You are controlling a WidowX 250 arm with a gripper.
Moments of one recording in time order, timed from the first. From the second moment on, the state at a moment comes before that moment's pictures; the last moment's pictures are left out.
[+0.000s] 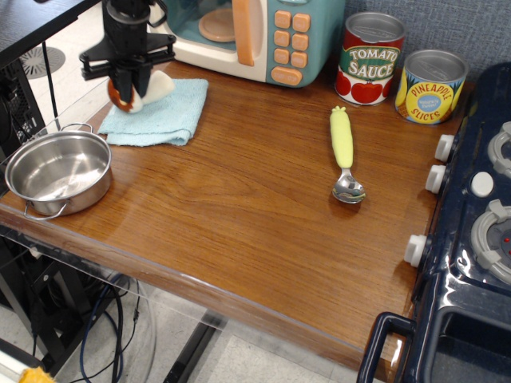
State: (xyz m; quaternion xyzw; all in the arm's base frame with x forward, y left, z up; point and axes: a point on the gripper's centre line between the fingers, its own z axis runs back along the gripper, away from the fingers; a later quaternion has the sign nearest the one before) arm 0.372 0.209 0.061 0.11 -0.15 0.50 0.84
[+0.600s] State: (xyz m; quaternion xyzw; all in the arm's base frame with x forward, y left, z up) arm 0.341 0.132 0.101 0.08 -0.18 0.45 0.87
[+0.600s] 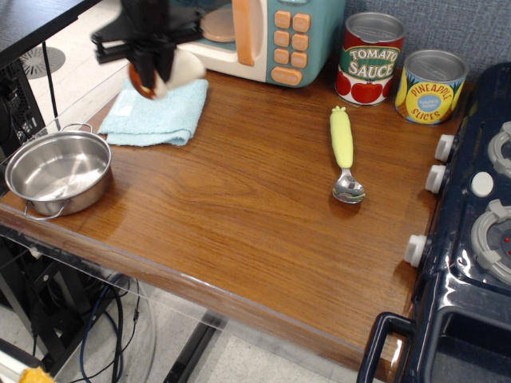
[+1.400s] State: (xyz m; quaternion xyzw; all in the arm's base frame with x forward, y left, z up) arm 0.263 0.111 0.061 0.09 -0.16 0.38 0.90
